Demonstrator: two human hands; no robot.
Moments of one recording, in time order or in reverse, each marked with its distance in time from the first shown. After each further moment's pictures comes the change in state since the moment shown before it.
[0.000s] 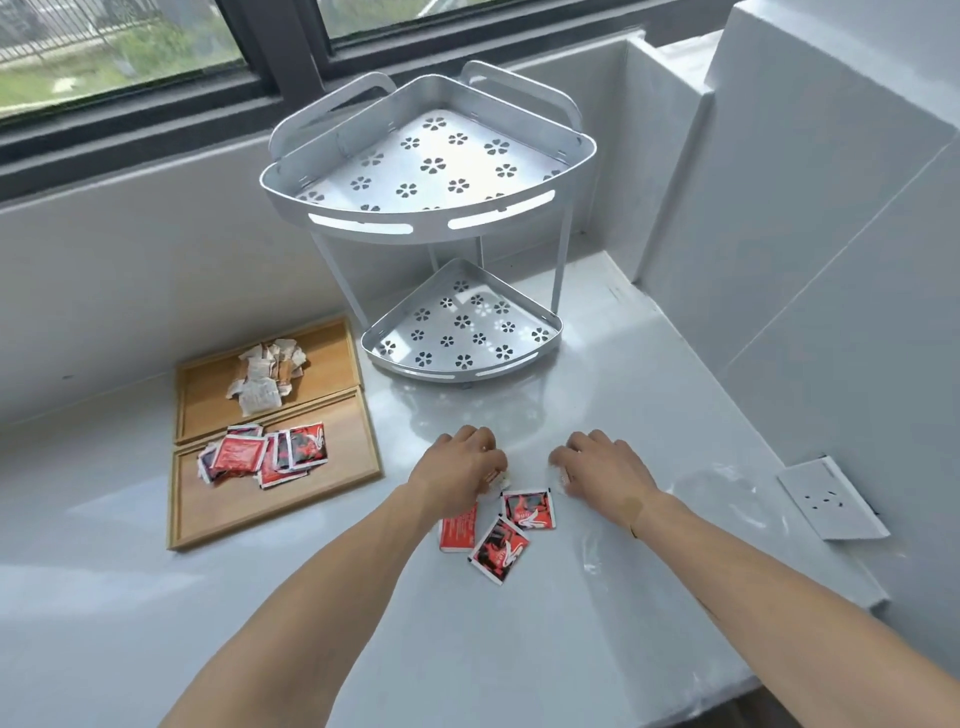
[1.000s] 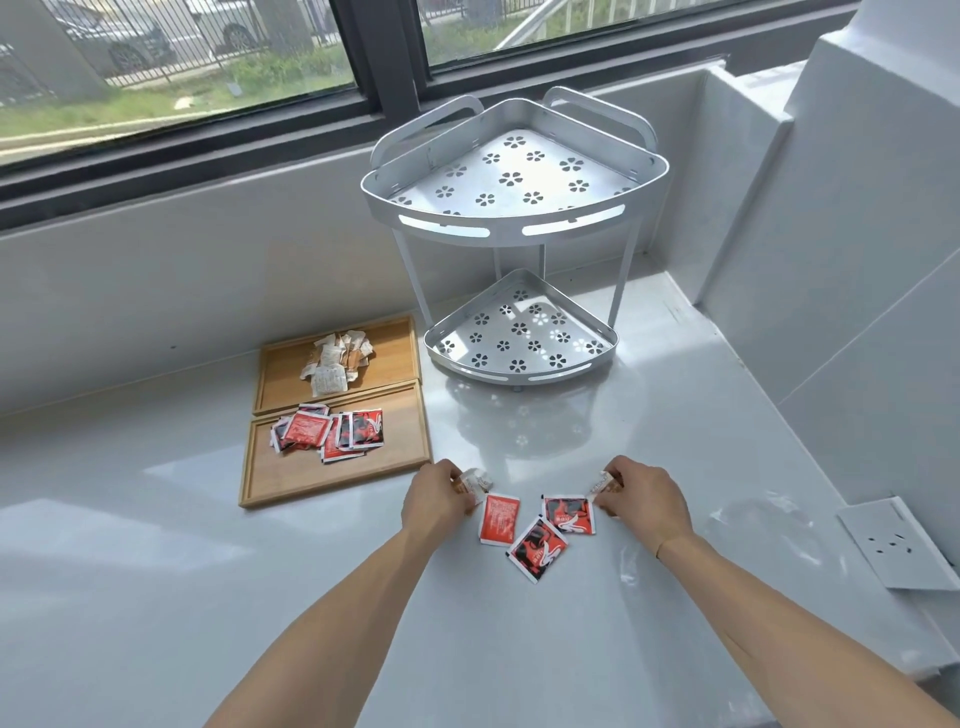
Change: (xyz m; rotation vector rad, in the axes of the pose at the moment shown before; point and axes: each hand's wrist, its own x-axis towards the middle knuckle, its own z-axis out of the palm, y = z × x) left_hand -0.070 -0.007 0.017 -0.692 0.149 -0.932; right_hand -0.009 -0.018 0.013 0.540 0.133 0.330
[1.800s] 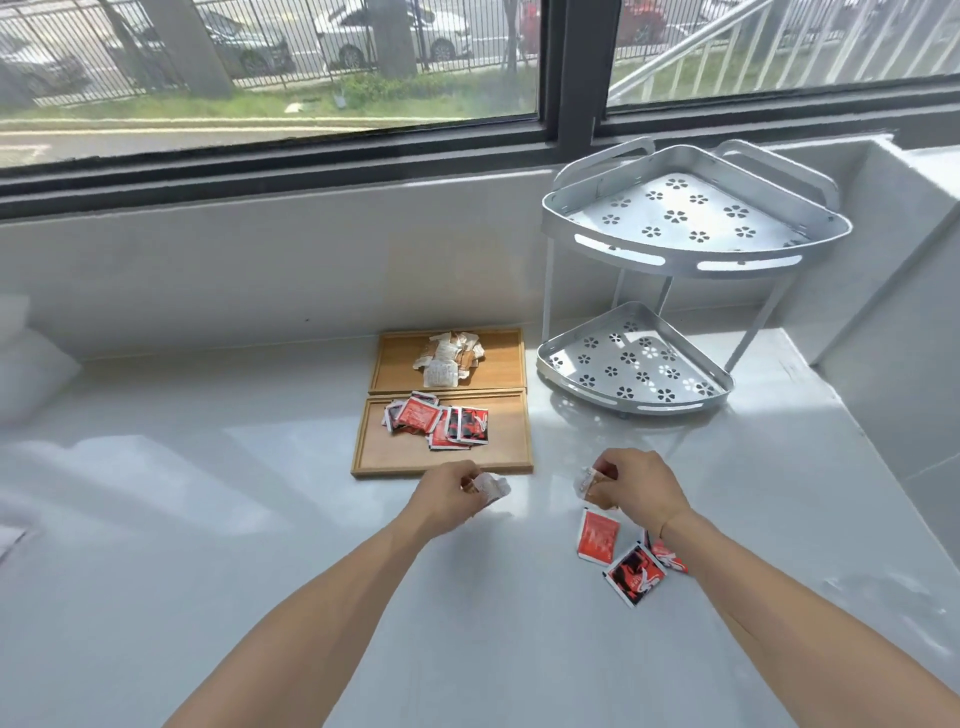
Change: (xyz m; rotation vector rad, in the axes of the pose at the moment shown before) left_hand -0.026 -0.094 -0.108 -0.248 -0.061 0.081; right_hand -0.009 -0.162 0.016 -0.028 -0.172 -0.223
